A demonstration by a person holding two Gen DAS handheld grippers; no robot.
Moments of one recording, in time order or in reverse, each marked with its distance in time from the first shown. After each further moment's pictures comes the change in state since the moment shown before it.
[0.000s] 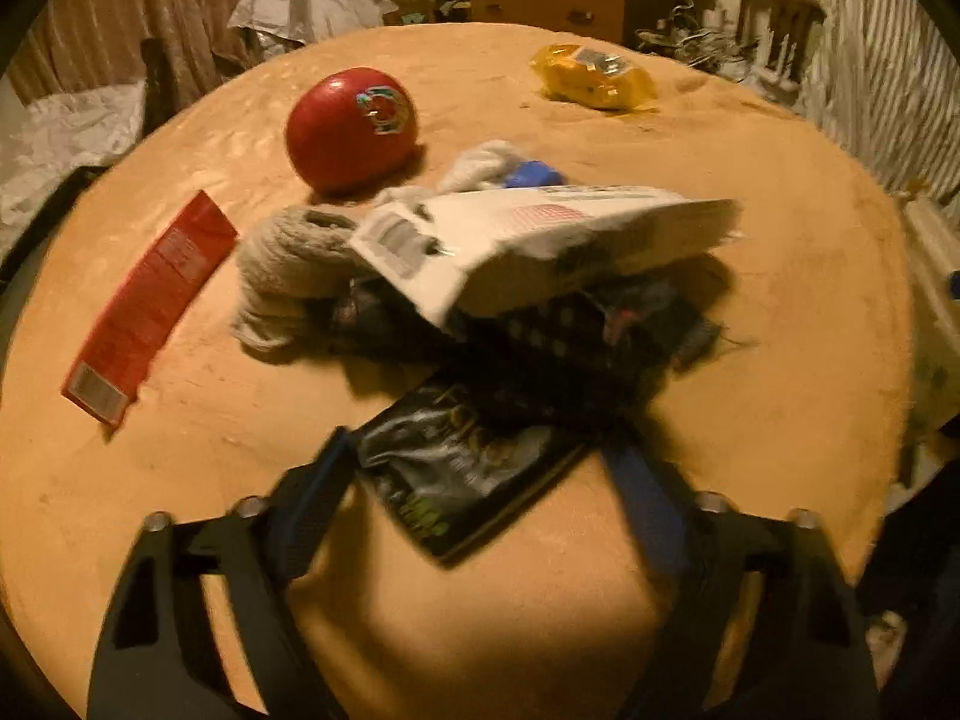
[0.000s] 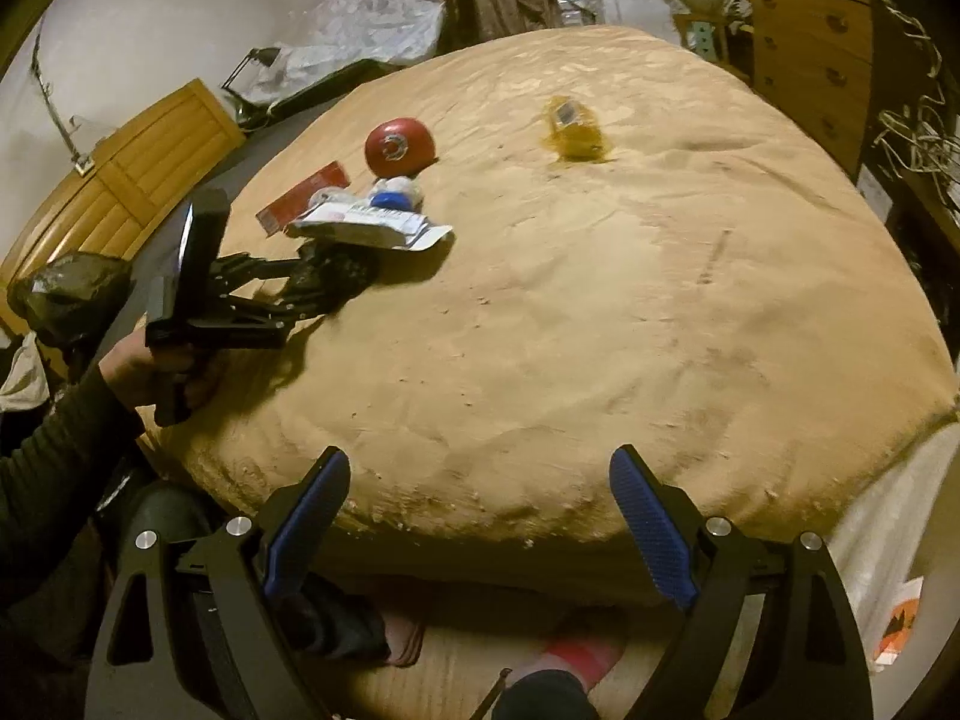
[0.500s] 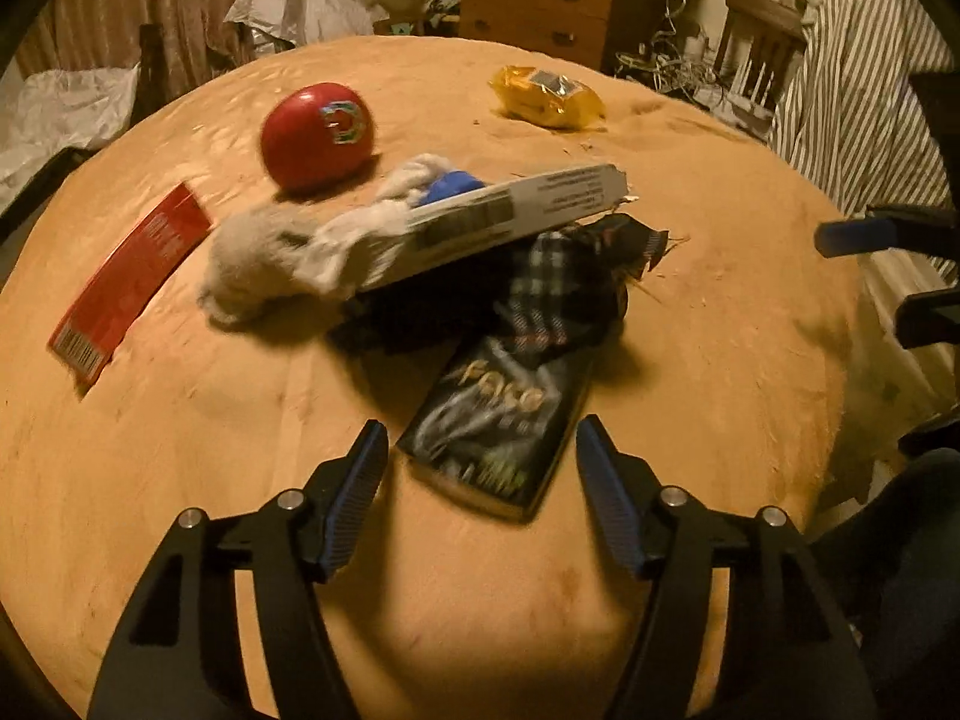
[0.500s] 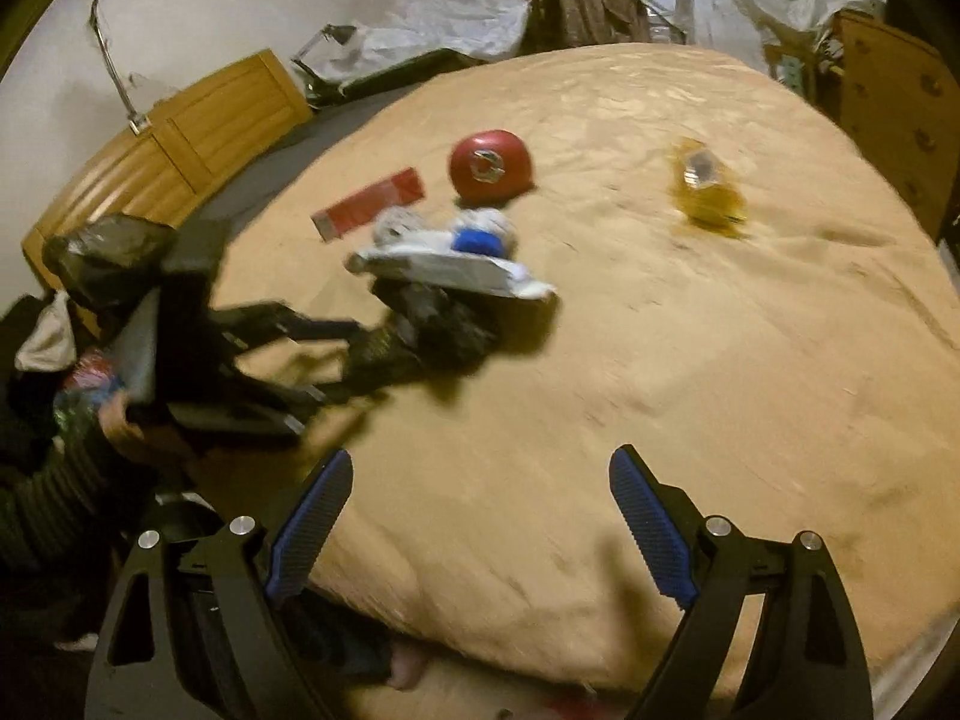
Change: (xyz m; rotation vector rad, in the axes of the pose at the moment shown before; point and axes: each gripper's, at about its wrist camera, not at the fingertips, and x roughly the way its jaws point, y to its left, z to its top) left arm -0.009 -0.022 -0.009 -0.038 -0.033 -0.027; right arm 0.053 0.043 0.068 -0.132 -0.001 0.132
